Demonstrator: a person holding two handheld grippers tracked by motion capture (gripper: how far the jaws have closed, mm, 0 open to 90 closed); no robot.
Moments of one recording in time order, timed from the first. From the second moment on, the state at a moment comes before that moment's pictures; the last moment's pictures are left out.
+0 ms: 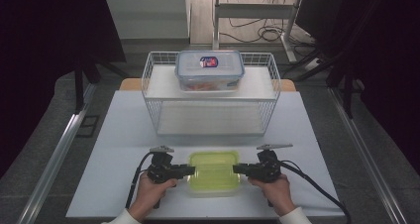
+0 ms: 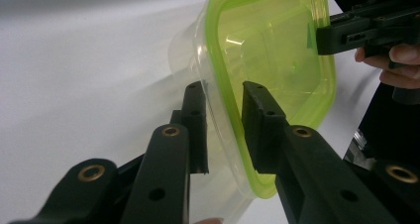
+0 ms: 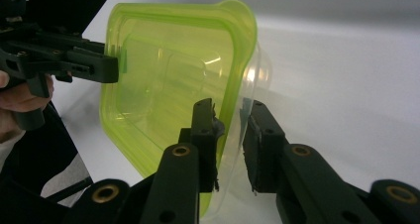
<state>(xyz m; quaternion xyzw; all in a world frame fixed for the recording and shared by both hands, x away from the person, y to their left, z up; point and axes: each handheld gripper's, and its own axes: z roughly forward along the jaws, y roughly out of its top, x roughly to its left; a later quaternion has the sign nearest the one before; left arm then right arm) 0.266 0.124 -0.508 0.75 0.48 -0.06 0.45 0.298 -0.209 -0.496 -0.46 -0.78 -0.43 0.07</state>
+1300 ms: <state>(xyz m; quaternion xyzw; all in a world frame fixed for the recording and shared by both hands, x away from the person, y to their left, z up) 0.253 0.125 -0.474 0.76 0.44 0.00 0.48 0.280 -0.209 -0.455 -0.40 -0.79 -0.47 -0.02</state>
